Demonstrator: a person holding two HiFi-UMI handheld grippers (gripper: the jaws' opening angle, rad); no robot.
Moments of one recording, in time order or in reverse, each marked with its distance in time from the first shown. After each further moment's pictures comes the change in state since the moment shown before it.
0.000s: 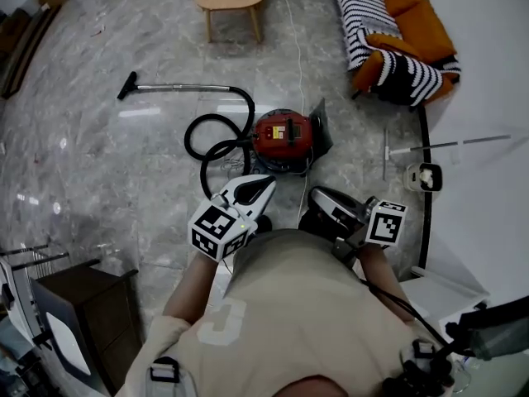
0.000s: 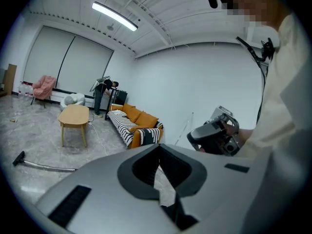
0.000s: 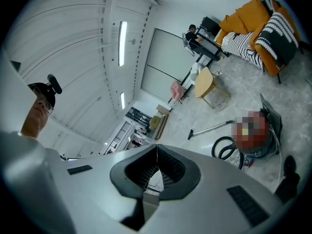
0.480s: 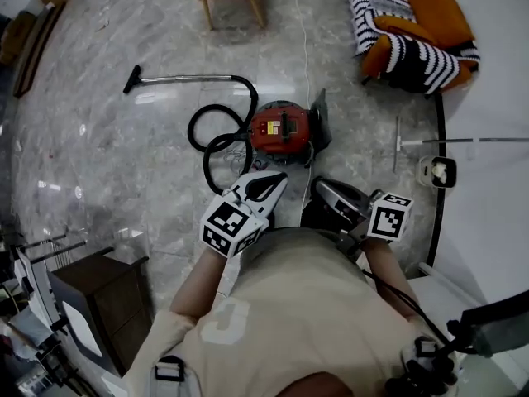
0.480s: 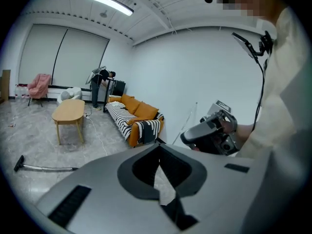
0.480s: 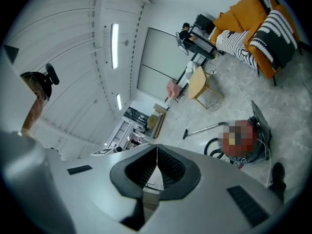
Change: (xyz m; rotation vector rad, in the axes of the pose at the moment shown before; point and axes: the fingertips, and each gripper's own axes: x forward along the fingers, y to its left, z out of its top) left arm 0.140 -0.012 0.011 0.017 0.134 0.028; right arm -0.053 -0.098 0.083 0.049 0.040 -0.012
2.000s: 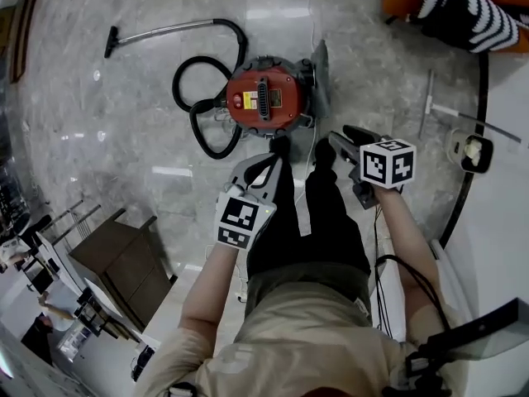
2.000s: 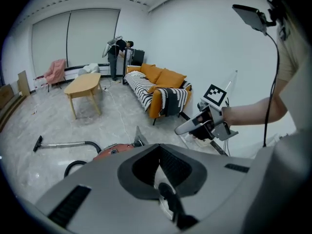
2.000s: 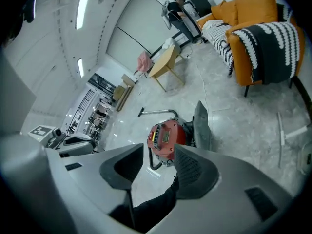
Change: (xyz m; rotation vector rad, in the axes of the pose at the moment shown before) left arm 0.215 0.094 -0.128 -0.102 0.330 0.262; right arm -0.003 -0.376 0.057 -0.091 0.359 -0.436
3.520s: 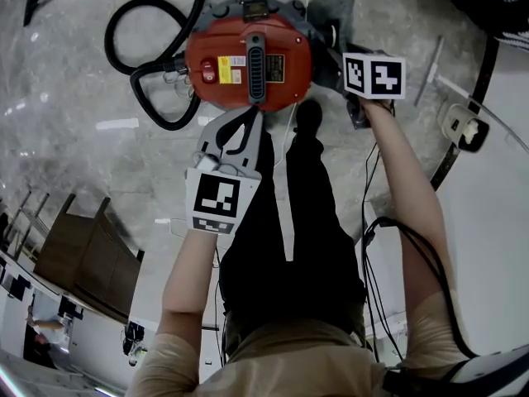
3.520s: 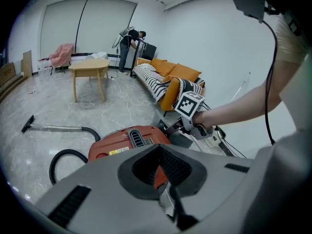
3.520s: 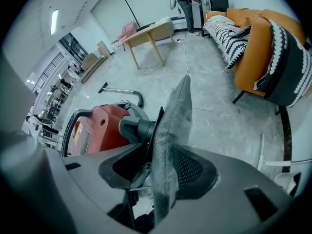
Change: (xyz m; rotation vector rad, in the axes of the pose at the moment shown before) left arm 0.125 0.144 -0.100 -0.113 -0.021 -0.033; right arm 0.228 -0.171 0.037 -0.136 0.190 -0.429
